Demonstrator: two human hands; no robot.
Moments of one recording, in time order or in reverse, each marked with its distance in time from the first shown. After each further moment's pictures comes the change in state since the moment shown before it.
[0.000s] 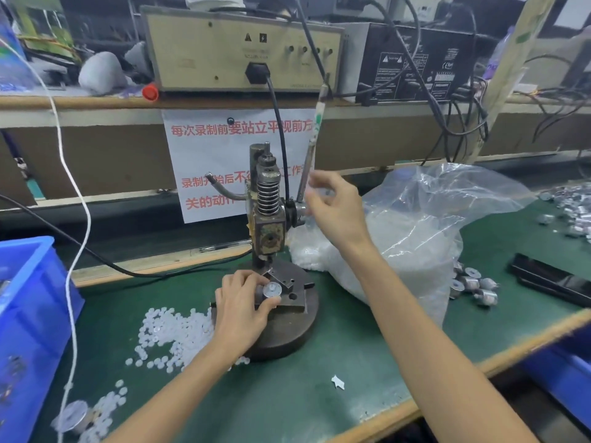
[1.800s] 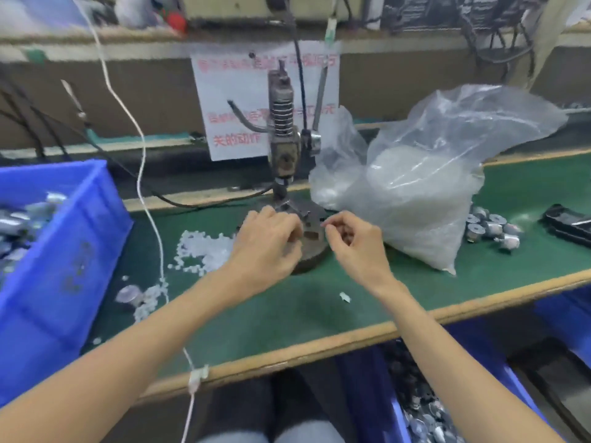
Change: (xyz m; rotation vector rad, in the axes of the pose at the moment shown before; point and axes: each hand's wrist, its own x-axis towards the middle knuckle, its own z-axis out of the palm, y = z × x) left_hand -0.052 0.058 -0.055 0.300 -0.098 0.395; right_hand -0.141 0.073 -0.006 -0.095 -0.056 -0.048
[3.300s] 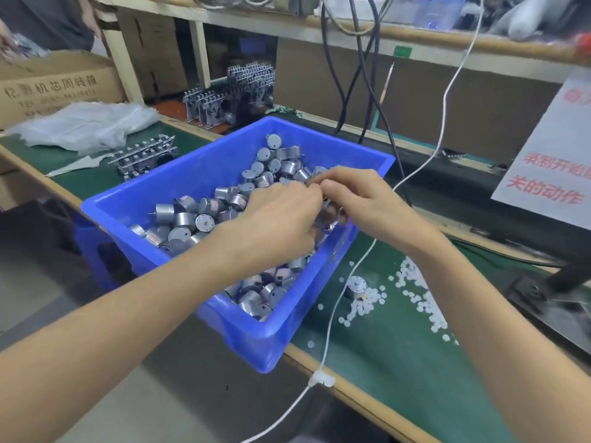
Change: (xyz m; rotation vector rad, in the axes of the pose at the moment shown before) left_hand -0.149 -0.136 -0.195 0.344 -0.231 -0.869; right_hand 0.034 -0.246 0.240 0.310 -1.069 -0.421
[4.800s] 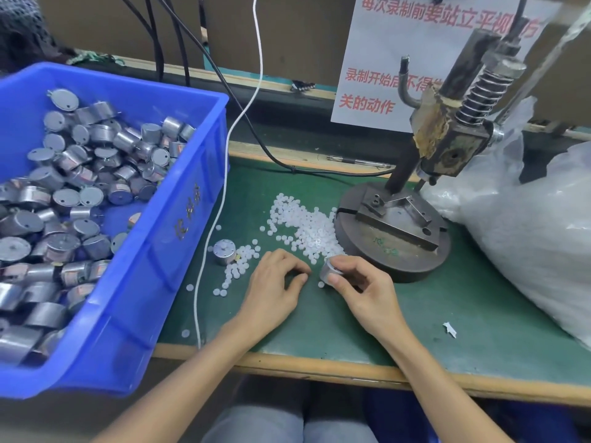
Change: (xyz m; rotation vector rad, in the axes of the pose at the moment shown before) left_hand -0.012 0.133 0.196 -0.823 -0.049 0.257; right_hand -0.229 0.162 0.010 0.135 0.731 0.362
